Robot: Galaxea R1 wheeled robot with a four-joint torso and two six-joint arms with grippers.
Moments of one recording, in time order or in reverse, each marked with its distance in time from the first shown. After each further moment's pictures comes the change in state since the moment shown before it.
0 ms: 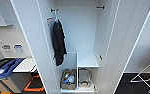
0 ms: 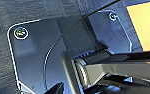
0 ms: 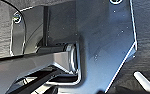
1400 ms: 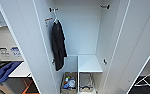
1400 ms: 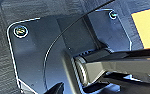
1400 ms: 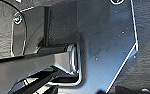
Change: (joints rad) left arm 0.005 -0.003 0.000 0.000 0.000 0.000; right arm 0.004 0.000 0.003 0.000 0.000 0.000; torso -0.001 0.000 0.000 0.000
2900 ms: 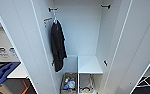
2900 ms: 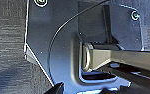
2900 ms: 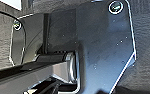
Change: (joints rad) left arm 0.045 0.001 0.002 -0.312 0.073 0.009; right arm 0.029 -0.007 -0.001 0.000 -0.001 0.000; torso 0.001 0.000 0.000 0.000
